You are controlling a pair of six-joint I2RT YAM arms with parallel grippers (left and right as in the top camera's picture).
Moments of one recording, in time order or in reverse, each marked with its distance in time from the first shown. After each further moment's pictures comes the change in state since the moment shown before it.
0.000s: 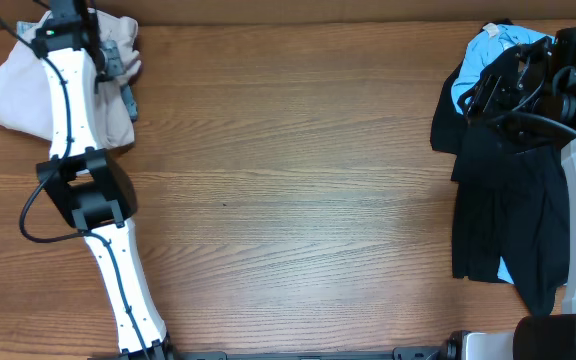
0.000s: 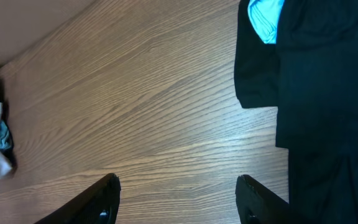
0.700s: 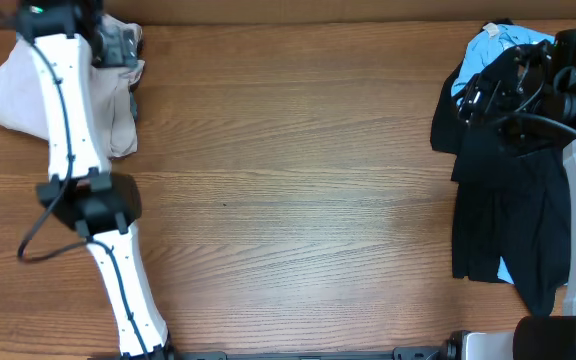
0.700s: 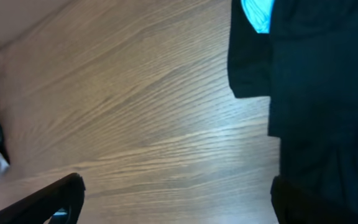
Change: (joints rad) left arm -0.043 -0.162 0.238 -0.378 0.012 0.066; right arm 0.000 0.000 0.029 -0.070 0.023 -0.019
